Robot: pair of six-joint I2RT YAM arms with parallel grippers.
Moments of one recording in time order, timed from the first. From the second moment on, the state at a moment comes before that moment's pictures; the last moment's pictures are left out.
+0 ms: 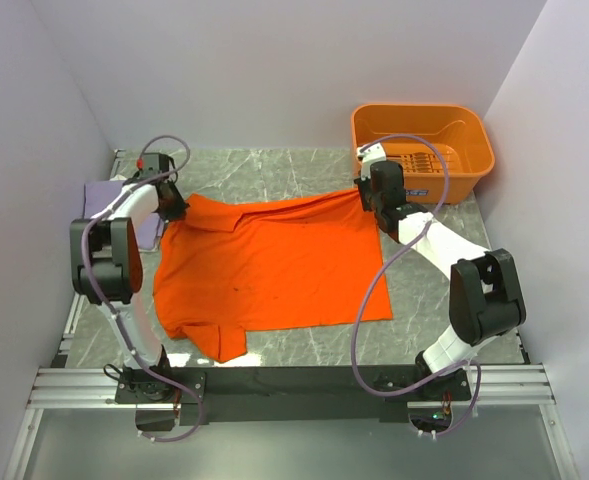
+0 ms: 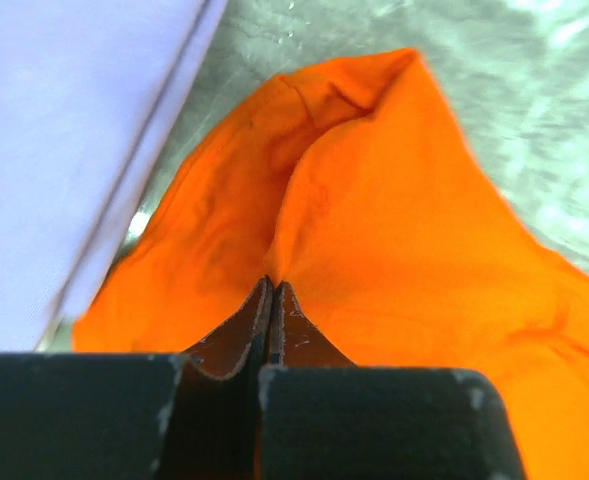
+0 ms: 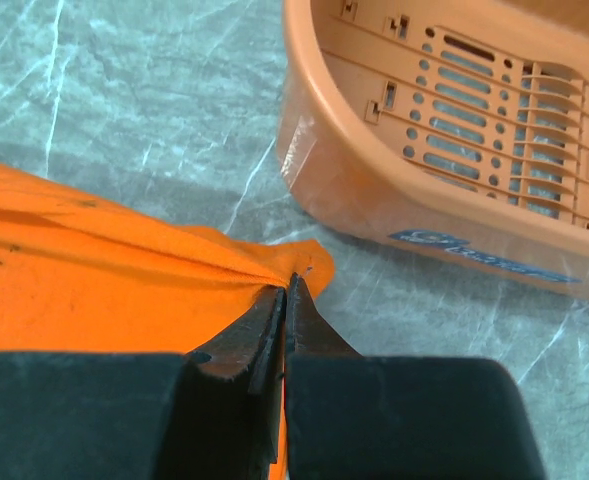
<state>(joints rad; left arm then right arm) 0.04 1.91 1.38 -0.47 -0.04 -0.51 0.31 1.61 1.09 0.02 0.21 -0.14</state>
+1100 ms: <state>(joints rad) 0.06 1.08 0.81 -0.58 -0.05 -0.81 0.31 1.57 1.00 -0.05 0.27 -0.03</state>
